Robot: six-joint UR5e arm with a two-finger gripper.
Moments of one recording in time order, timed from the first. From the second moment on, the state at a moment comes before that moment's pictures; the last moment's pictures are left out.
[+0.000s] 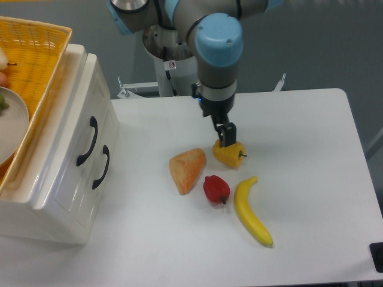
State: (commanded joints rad) arm 2.37 -1.70 -1.64 -1.34 1.53 1.23
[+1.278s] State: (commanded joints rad) arm 2.24 -1.73 -1.58 -1.33 1.36 0.50
